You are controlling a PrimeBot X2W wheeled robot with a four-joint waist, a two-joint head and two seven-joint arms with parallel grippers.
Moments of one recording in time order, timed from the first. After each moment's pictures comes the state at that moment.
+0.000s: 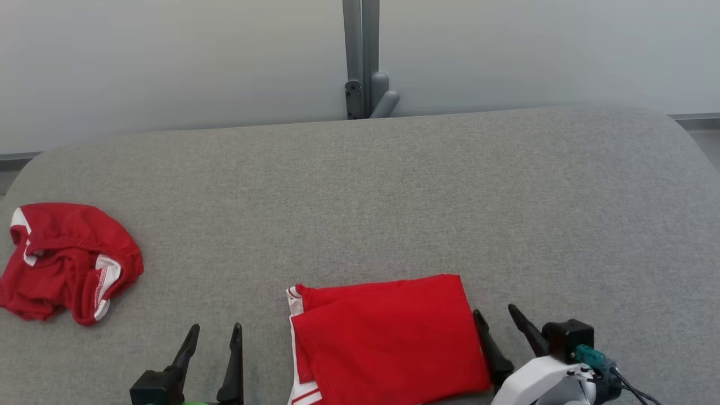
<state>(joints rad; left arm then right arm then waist) 0.07 0.05 -0.06 0.30 -0.18 -0.13 -0.26 -0.09 -0.06 0.18 0.48 0.26 0.13 -0.26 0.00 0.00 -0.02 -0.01</state>
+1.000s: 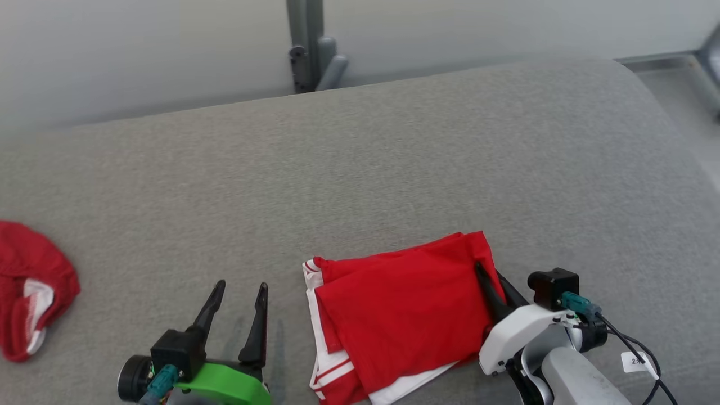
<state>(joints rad) -0.02 0.06 -0.16 0.29 -0.21 -0.13 -0.26 -0.30 -0.05 0.27 0.68 0.33 0.13 -0.26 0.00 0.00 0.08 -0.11</state>
